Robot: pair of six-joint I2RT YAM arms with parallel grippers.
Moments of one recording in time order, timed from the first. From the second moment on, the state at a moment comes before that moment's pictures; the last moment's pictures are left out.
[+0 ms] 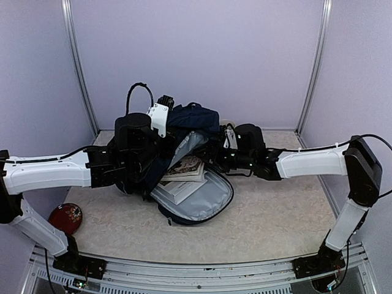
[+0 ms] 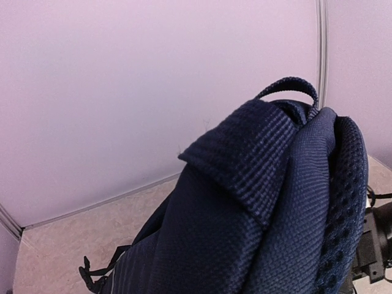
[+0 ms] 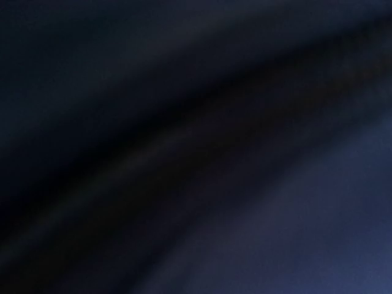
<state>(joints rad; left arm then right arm) -1.03 1.43 1.12 0.17 -0.67 0.04 0.80 1.73 1.09 0.33 -0.24 0.96</state>
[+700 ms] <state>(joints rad) -1.00 1.42 1.12 0.16 -0.61 0.02 0.84 1.67 1.09 0.01 0.04 0.59</state>
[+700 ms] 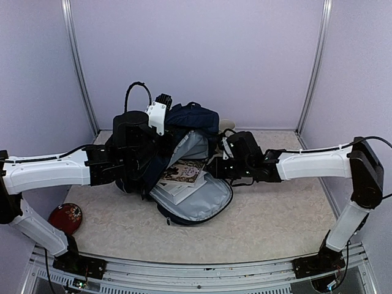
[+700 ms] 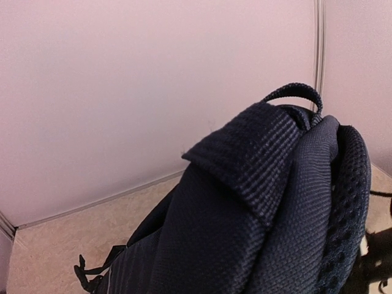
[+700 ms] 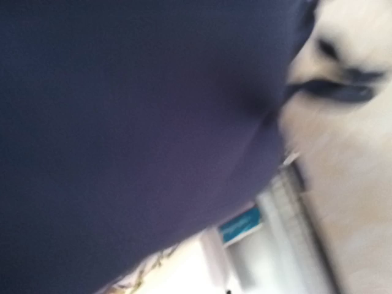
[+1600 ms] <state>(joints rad) -0.99 1.33 1.12 0.14 -0.56 0.05 0.64 1.09 0.81 0.23 -0.19 0.37</state>
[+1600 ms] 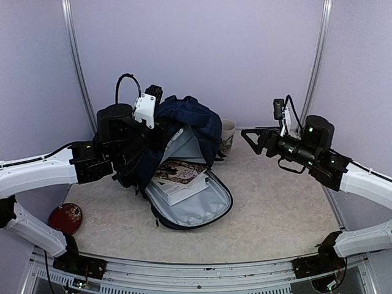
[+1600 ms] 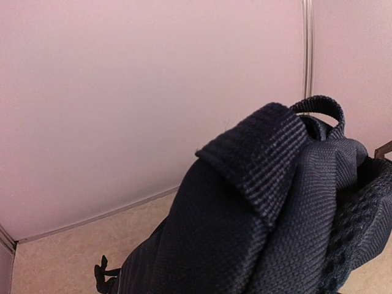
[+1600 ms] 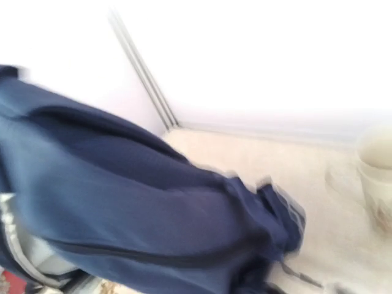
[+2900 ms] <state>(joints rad) -1.03 1.35 1.17 0.14 -0.56 0.10 0.70 1.54 0.59 0.53 -0.64 0.85</state>
